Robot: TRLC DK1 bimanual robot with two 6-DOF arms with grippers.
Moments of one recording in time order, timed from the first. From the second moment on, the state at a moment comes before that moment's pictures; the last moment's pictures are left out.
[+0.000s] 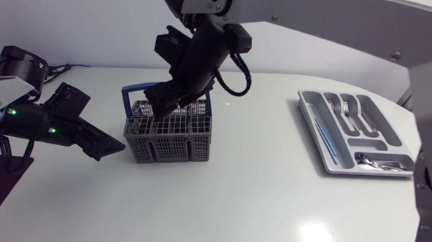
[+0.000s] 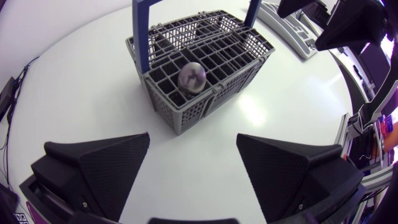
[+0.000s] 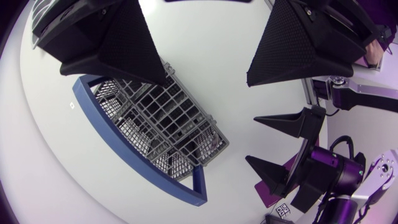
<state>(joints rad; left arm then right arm) 0.03 1.32 0.86 -0.60 0.43 0.45 0.76 2.12 2.11 -1.09 -0.28 -0.12</state>
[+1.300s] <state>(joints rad) 0.07 1.26 0.76 -0.51 0.47 0.50 0.86 2.33 2.11 -0.74 -0.23 0.20</state>
